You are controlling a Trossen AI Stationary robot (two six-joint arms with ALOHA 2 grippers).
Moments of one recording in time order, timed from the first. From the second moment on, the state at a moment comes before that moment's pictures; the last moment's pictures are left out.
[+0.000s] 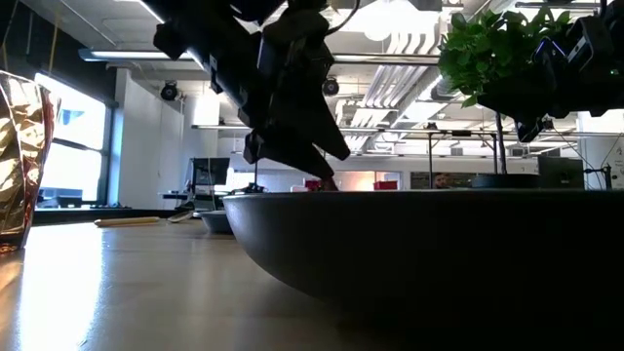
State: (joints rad) left arm -0.19 1.81 1.04 0.01 -0.08 -0.55; right arm -0.19 0.01 0.01 0.02 -0.04 0.31
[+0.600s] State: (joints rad) left arm -0.21 1.86 1.04 0.03 -0.03 -0.60; right arm -0.19 0.01 0.01 0.02 -0.04 0.31
